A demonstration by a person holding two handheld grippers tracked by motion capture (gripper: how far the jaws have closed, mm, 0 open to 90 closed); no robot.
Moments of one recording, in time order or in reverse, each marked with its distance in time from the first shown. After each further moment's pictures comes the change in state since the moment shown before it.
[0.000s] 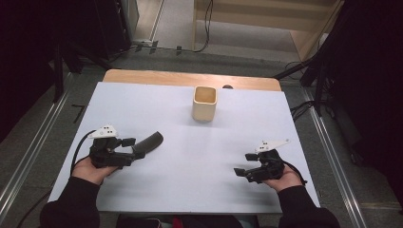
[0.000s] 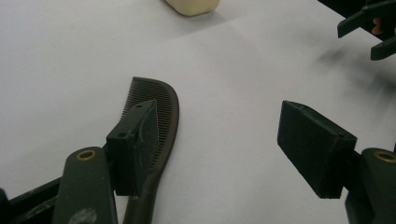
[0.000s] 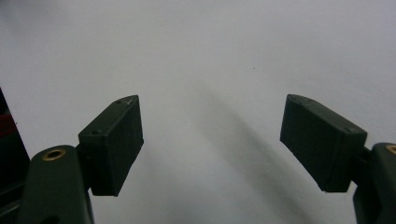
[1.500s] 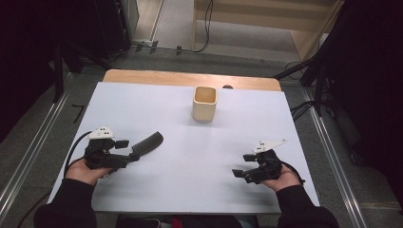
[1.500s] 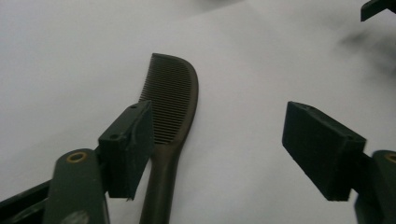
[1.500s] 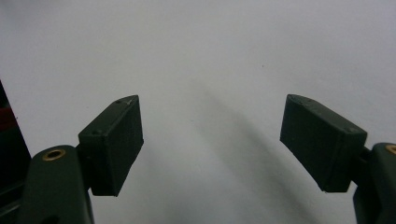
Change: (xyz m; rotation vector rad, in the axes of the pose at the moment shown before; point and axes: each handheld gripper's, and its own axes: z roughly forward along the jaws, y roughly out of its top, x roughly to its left) left arm 0.012 -0.005 -0.009 0.063 0.052 -0.013; right arm 0.003 0.001 0.005 0.023 0.012 -0.014
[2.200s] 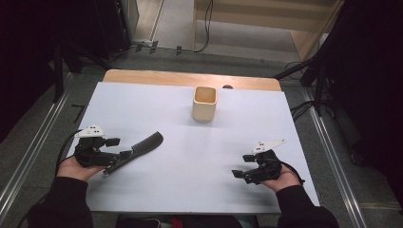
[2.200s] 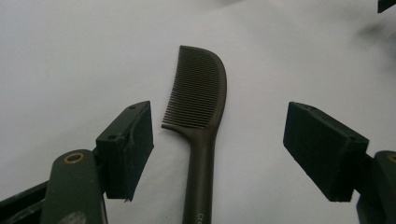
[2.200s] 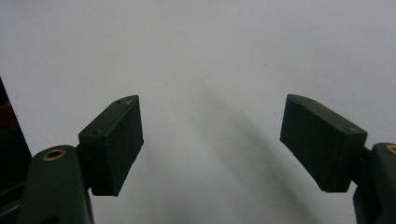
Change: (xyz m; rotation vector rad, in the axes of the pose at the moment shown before) left arm 0.023 -0.008 -0.010 -0.003 0.009 0.014; right arm 0.000 0.000 0.001 0.006 0.001 -0.006
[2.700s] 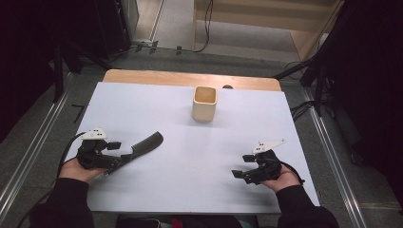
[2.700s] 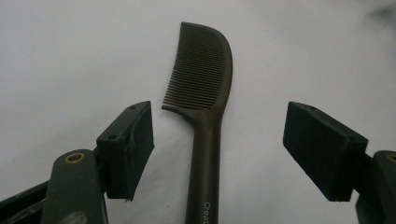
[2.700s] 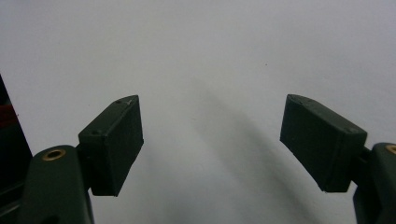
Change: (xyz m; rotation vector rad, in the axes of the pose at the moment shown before) left arm 0.004 -0.011 0.011 0.047 -0.007 -0.004; right arm 0.000 0.000 0.000 0.000 0.003 -0.004
